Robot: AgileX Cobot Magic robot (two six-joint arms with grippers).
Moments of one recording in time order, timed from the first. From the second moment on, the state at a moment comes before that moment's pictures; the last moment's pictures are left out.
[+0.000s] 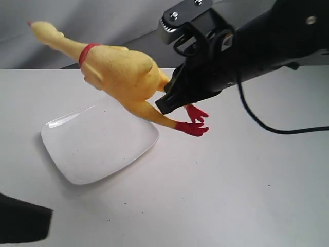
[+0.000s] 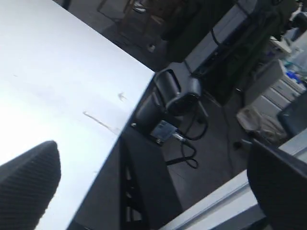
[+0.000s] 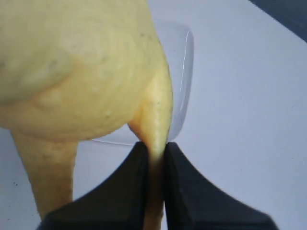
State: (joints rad) left arm -0.44 0.61 -0.65 -1.07 1.00 0.58; right arm 0.60 1.58 -1.21 0.26 0.54 -0.42
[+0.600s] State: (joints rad) left arm -0.44 0.34 -0.65 -0.59 0.92 0.16; right arm 0.60 1.97 -1.25 0.67 0.39 -0.84
